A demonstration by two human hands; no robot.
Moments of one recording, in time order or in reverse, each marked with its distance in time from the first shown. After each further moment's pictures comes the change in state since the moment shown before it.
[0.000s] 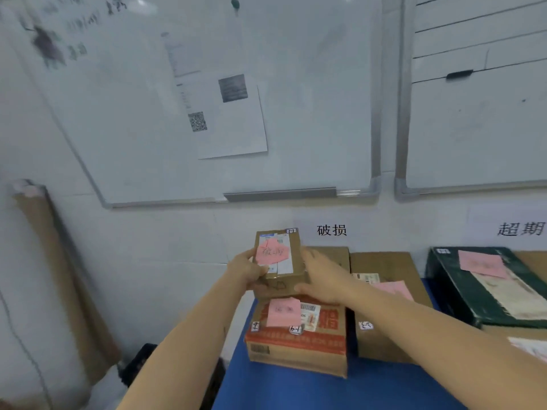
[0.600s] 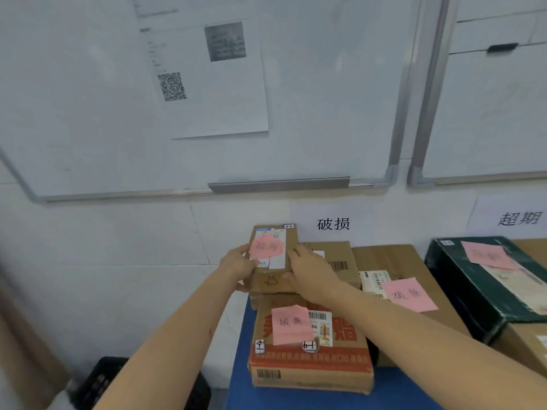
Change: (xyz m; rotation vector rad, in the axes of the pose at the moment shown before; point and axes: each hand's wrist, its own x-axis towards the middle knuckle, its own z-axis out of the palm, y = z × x) left_hand 0.090 -0.015 -0.016 0.153 -0.161 0.018; right_hand 0.082 -0.011 0.054 -0.199 0.042 0.126
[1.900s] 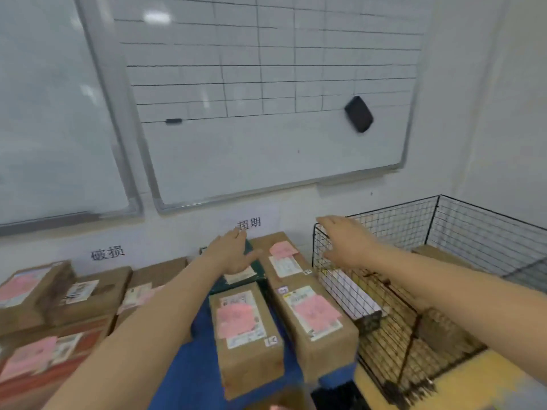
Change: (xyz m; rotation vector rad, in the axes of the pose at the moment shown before) left_hand -0.276 0.234 0.355 0.994 -0.178 0.803; right_hand -0.424 0.355 -0.232 -0.270 0.140 0.443
